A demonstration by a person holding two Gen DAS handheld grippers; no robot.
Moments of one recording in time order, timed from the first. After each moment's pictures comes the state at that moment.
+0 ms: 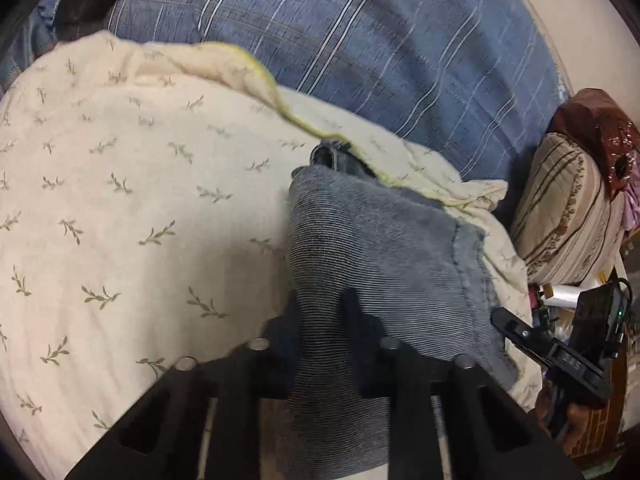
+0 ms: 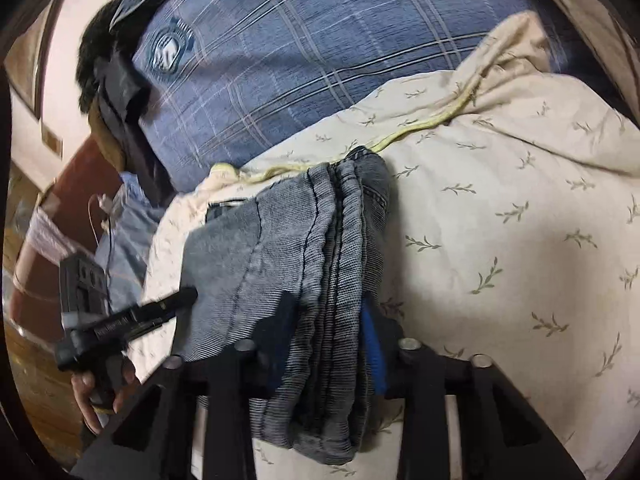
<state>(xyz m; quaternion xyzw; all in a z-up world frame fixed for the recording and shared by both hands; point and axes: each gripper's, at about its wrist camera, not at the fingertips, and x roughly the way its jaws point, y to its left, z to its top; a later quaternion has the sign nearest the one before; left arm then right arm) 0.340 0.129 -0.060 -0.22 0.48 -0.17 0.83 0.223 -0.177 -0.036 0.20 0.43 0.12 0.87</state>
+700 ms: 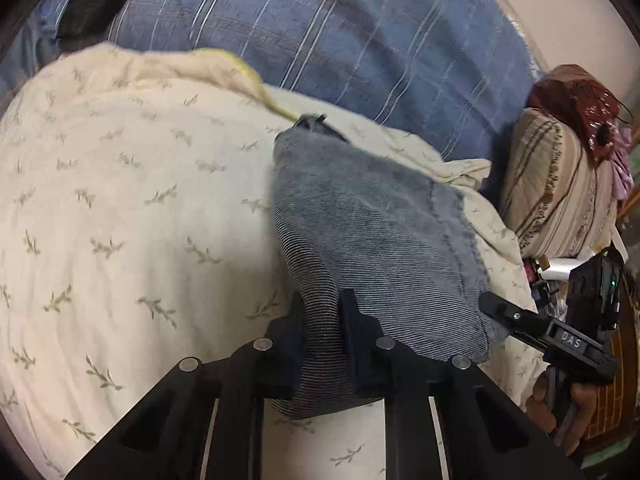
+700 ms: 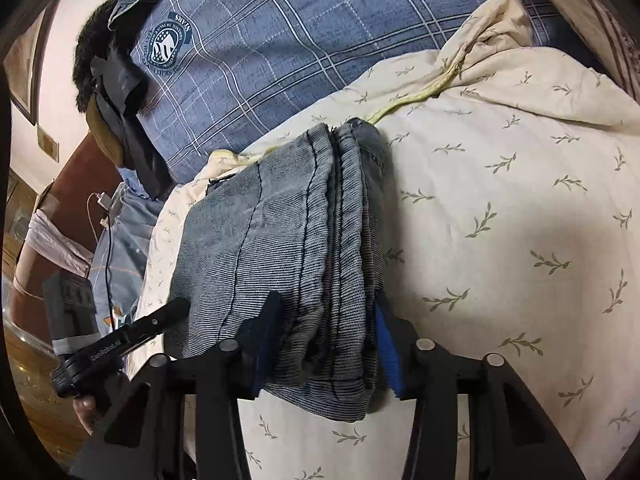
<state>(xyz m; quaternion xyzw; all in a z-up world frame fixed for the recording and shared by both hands) 0.288 0.130 -0.056 -0.19 0.45 -0.19 0.85 0.200 -0.168 -0.047 0.21 0.45 0.12 0.86</state>
